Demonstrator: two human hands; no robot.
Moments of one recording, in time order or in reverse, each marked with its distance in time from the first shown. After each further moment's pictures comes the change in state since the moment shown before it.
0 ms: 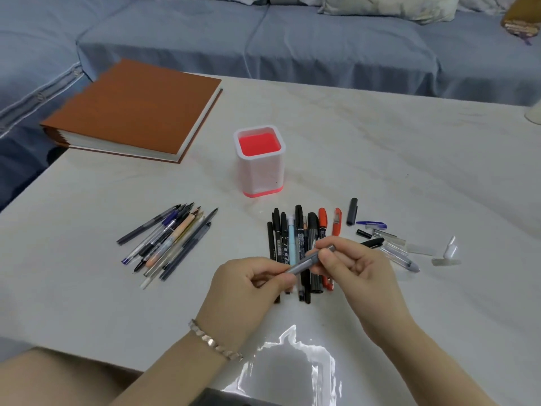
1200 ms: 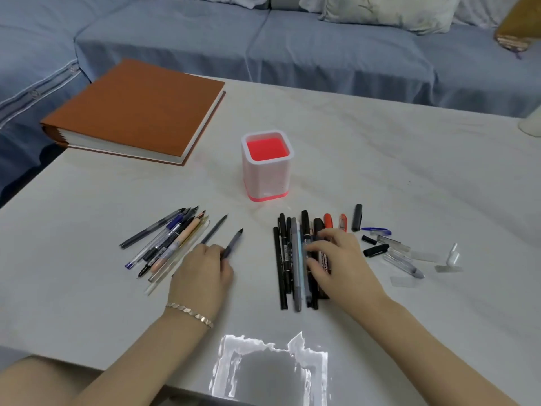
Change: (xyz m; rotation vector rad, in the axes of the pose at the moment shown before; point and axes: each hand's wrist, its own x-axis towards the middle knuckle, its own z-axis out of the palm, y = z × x) left_hand 0.045 -0.075 -0.046 0.830 0.195 0.057; right_hand 0.045 0.040 0.003 -1.120 -0.076 -0.249
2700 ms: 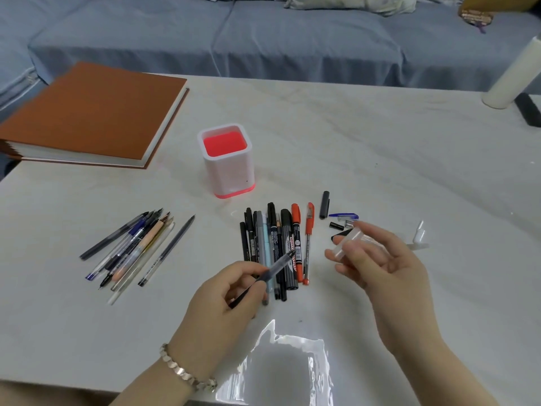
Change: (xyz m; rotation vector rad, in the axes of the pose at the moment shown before) left_hand -0.052 0.083 -0.022 -0.823 -0.283 0.006; right_hand -0.062 -0.003 -0.065 1.271 0.430 0.387
